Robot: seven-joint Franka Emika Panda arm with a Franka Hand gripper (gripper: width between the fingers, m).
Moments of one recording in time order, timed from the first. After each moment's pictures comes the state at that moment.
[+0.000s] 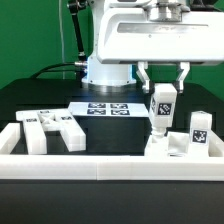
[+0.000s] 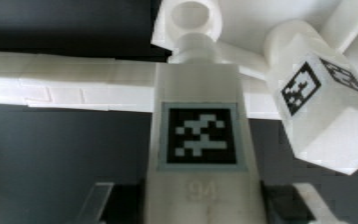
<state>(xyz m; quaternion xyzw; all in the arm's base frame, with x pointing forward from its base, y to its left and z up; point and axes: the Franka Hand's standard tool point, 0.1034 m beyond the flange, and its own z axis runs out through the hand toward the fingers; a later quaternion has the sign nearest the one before) 0.624 0.041 0.118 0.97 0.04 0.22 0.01</state>
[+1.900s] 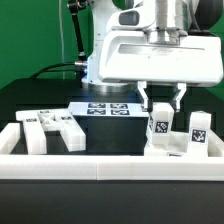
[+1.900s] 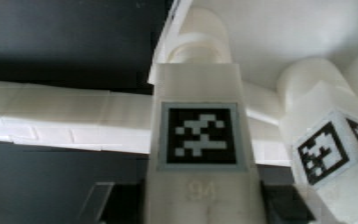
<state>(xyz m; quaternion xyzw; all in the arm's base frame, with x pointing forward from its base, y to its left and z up) 0.610 0.045 0.089 0.97 0.05 0.22 0.02</state>
